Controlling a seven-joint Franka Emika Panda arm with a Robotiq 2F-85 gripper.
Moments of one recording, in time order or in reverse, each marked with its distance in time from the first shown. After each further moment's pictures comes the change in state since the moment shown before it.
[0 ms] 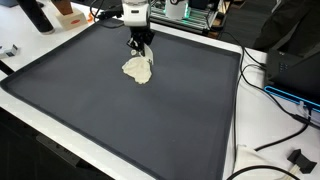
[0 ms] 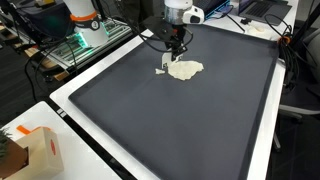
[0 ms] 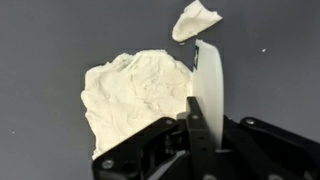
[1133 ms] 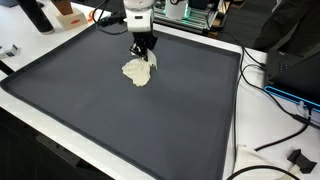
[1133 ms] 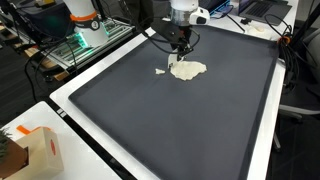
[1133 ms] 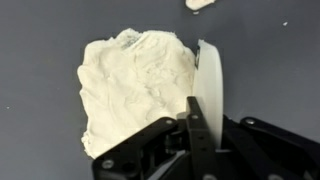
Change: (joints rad) arm -0.007 0.052 0.038 0.051 0.012 0.016 -0.006
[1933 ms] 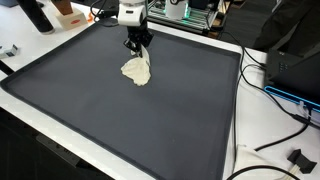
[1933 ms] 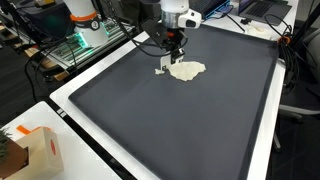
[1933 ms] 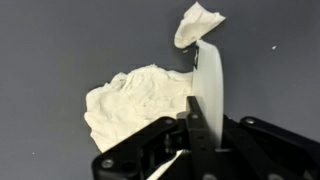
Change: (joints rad) arm -0.024 -0.044 -0.033 -0.079 0.000 0.060 0.093
